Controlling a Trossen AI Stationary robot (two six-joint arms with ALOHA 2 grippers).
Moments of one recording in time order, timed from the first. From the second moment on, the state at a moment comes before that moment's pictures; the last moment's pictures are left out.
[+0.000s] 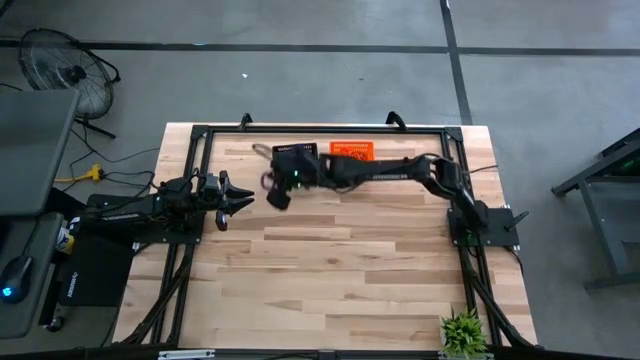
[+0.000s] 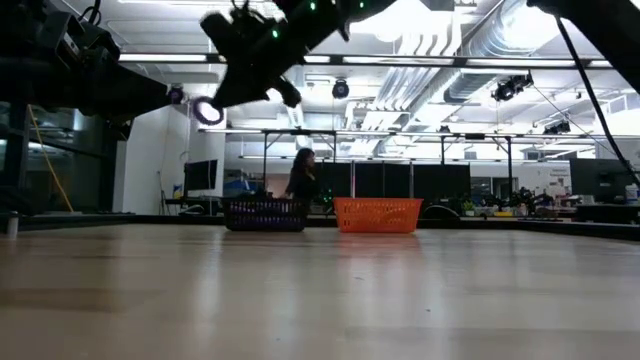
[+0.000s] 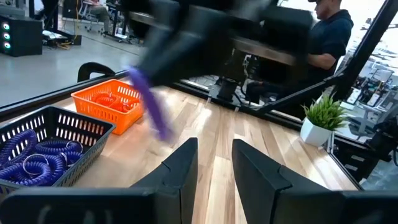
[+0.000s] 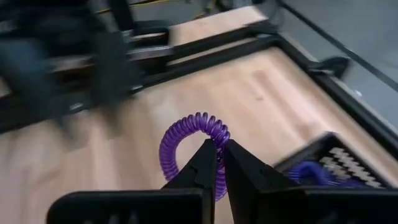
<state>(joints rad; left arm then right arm) 0.14 0.01 0.01 0.00 0.01 -0.29 -0.10 2.17 1.90 -0.26 0.18 0.22</state>
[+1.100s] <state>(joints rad) 0.14 0.01 0.01 0.00 0.01 -0.29 -0.36 2.18 1.90 -0.52 0.28 0.56</state>
